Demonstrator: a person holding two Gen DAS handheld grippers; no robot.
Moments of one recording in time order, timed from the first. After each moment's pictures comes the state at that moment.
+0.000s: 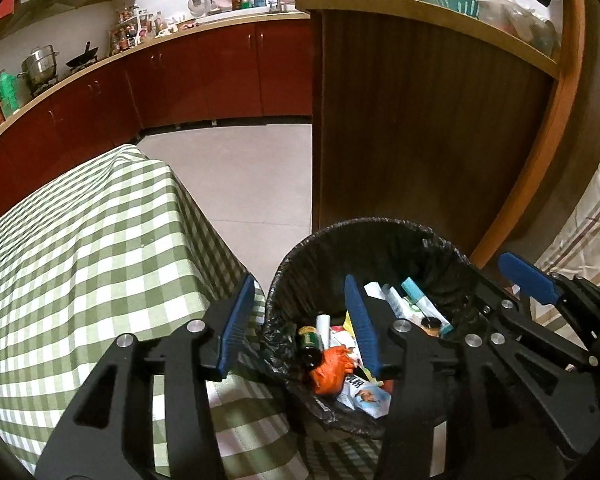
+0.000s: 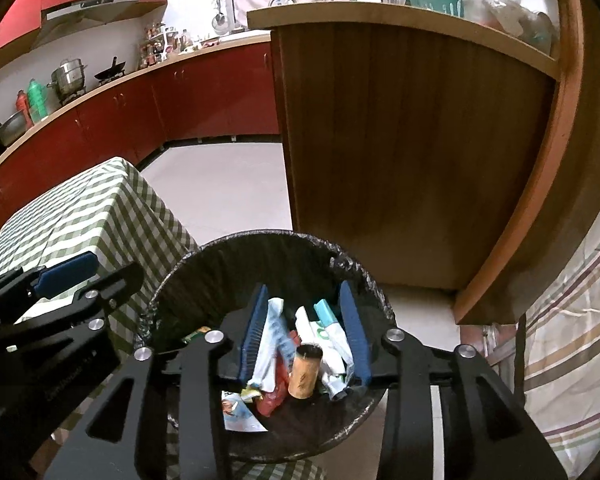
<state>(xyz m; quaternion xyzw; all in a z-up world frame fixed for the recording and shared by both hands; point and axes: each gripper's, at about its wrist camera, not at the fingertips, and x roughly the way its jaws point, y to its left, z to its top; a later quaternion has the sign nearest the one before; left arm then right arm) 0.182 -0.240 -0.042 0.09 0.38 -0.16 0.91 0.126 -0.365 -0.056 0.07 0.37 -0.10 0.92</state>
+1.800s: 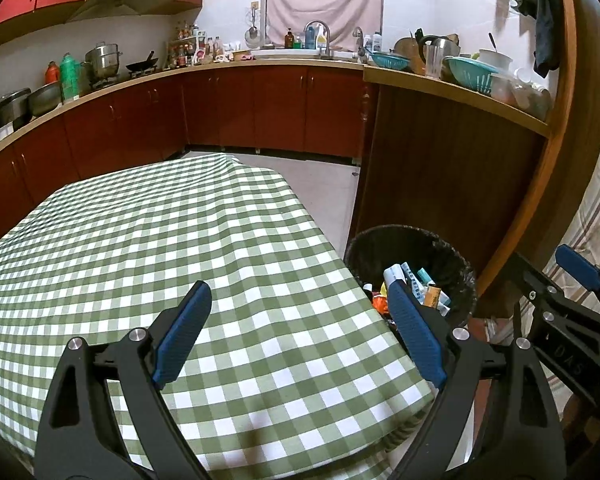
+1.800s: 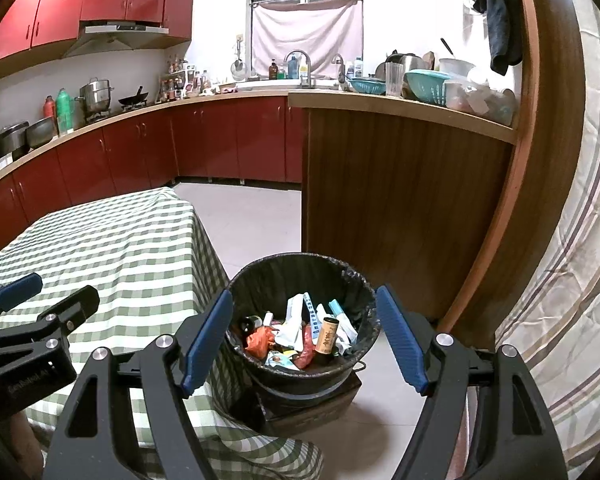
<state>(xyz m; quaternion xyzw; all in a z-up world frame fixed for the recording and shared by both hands) 0.045 -0.111 0.027 0.03 0.32 -0.11 0.94 0.007 -0.289 0.019 0.03 0.28 -0.11 0.95</state>
